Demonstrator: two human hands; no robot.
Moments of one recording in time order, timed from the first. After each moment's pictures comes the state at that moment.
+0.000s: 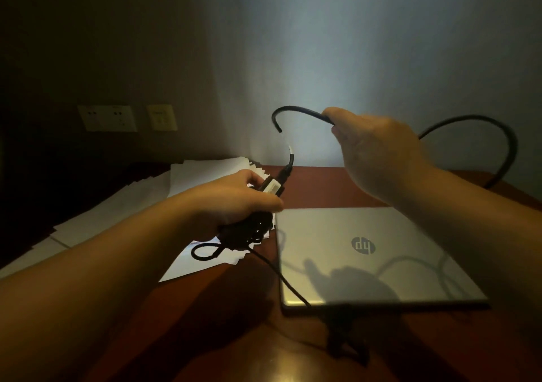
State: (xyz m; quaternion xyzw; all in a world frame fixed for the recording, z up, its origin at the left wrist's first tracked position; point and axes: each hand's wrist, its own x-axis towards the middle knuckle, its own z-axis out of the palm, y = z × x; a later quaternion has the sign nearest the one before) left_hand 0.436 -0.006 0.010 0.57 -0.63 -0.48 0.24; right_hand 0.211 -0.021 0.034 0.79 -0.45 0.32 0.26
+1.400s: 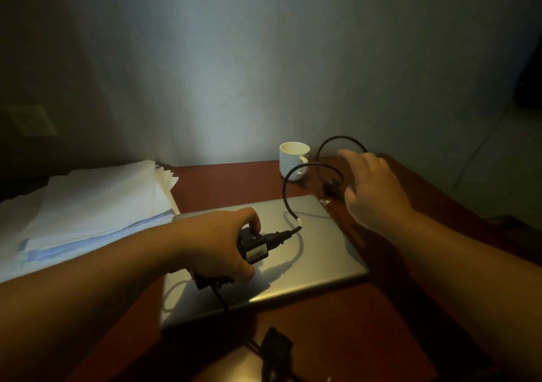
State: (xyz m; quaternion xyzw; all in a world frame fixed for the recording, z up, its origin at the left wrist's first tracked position) left_hand 0.295 -0.012 -0.028 0.47 -0.85 -0.25 -0.06; right_hand 0.009 -0.012 -0.058 0.65 -0.70 0.27 0.13
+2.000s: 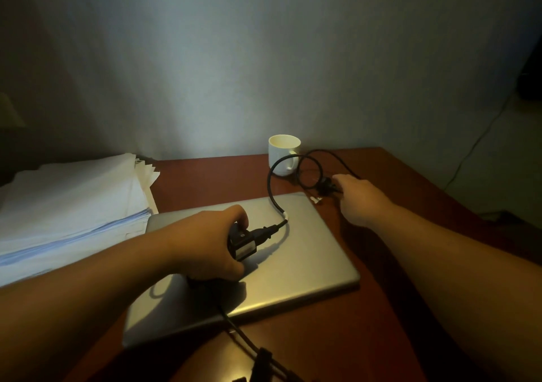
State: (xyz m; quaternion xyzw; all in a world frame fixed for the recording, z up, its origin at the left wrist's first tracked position) left_hand 0.270 -0.038 -0.054 0.48 -0.85 -0.21 -0.04; right_hand -0.027 -0.064 -0.089 0.62 -0.78 0.10 -0.05
